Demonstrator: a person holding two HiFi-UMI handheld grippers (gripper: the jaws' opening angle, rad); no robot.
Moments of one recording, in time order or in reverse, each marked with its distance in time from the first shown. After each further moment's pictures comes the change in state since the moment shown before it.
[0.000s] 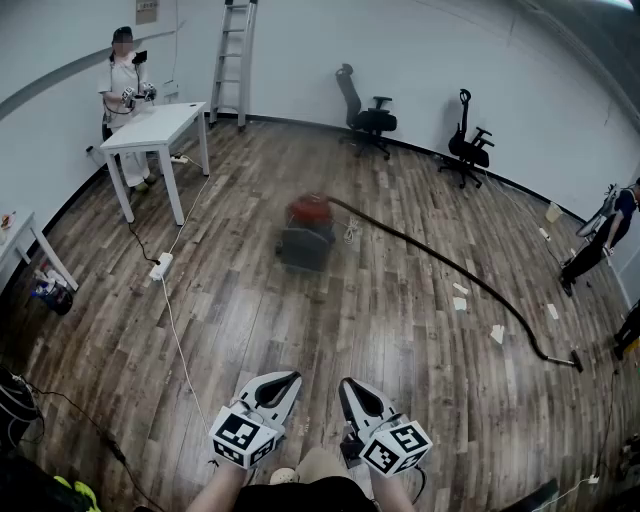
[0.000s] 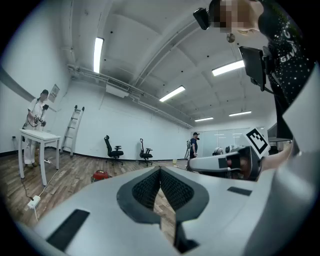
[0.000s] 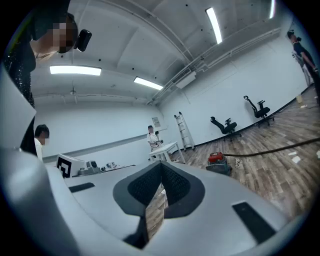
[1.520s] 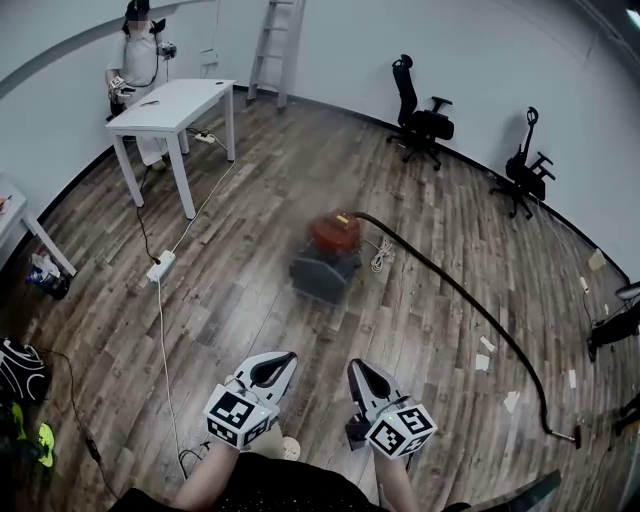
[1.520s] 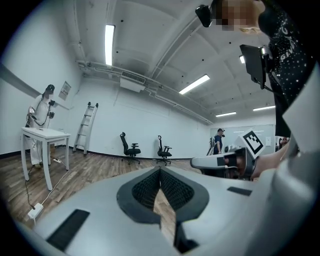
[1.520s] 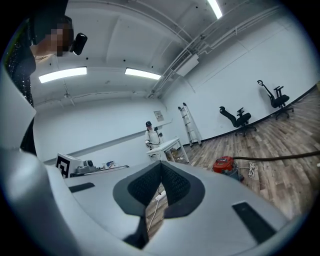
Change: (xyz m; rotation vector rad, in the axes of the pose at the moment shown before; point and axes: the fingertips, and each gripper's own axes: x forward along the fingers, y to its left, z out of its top) left arm 0.287 0.264 0.033 -0.034 0.037 0.166; right arm 0.308 -0.262 0.100 0.021 0.080 0.130
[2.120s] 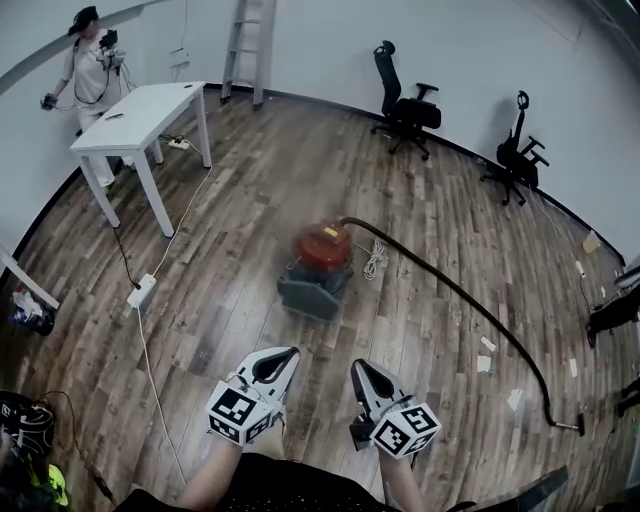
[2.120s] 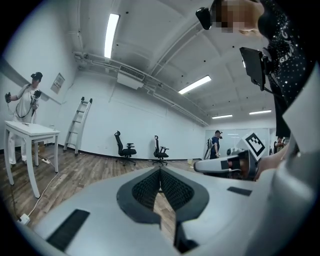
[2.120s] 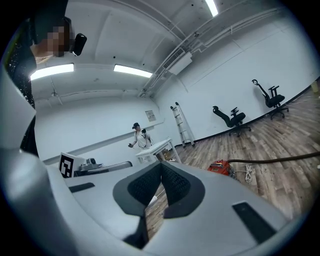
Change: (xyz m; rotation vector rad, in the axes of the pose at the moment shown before) left arm 0.127 0.110 0.022 -0.015 0.001 -0.079; right arm 0.114 -0.093 0.032 0.026 0.008 -0.082
